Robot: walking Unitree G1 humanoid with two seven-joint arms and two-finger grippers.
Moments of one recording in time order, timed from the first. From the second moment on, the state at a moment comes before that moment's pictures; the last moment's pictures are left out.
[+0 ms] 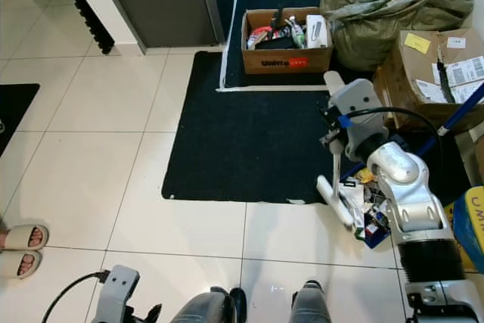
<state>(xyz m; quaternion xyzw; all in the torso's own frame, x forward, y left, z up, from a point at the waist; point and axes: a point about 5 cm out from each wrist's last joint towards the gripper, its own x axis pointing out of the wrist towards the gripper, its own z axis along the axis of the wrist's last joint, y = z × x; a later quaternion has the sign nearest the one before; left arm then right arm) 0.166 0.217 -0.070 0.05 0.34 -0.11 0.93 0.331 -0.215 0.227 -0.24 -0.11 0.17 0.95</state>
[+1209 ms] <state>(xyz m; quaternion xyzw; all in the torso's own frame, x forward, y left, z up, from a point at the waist) 0.181 0.205 -0.070 0.04 0.35 -0.09 0.93 0.335 -0.185 0.201 0.07 -0.05 0.14 0.99</state>
